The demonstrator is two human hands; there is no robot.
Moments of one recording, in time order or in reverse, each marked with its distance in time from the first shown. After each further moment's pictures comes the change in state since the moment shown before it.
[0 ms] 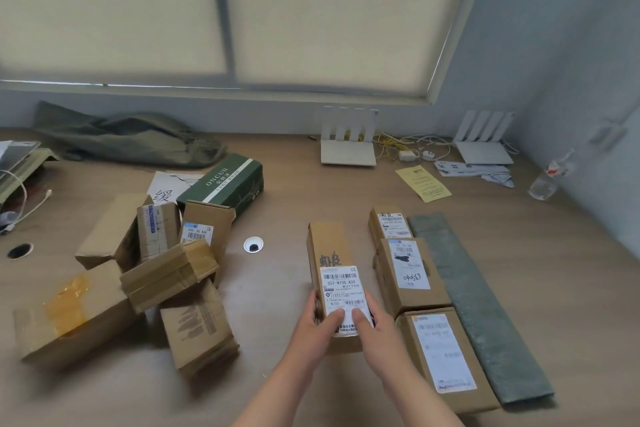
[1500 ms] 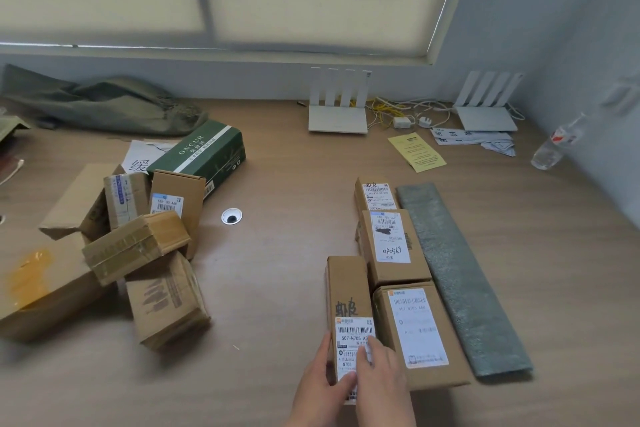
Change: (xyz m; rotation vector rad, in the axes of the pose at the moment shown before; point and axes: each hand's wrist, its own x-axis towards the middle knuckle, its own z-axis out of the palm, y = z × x) left_hand -0.026 -0.115 0.071 0.346 0.039 -0.204; right_hand -0.040 0.090 -0.038 -0.967 -0.117 -0.033
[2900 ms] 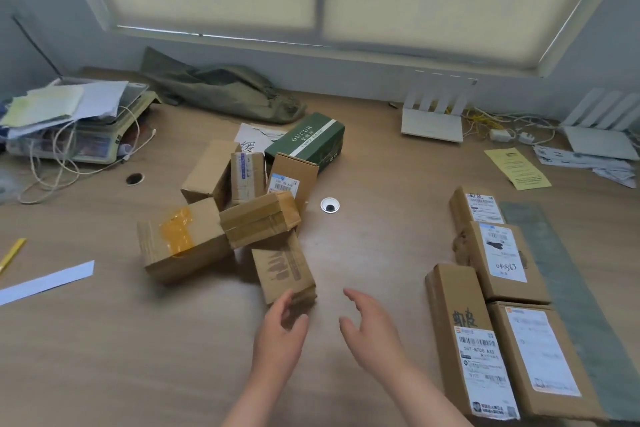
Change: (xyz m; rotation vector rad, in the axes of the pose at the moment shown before) left_hand -0.049 -0.028 -0.229 -0.092 0.546 0.018; right_hand 0.037 -0.184 0.026 0.407 -0.045 -0.230
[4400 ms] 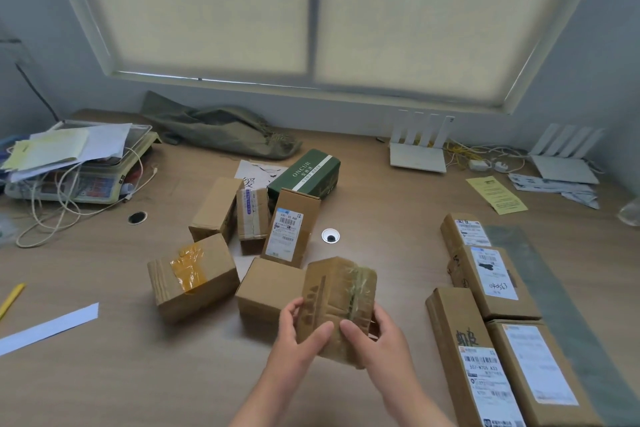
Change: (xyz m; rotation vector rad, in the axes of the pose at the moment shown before) left_hand -0.013 0.049 -0.051 -0.388 -0.344 0.091; right_hand -0.031 -0.065 -0.006 0.807 0.217 0.006
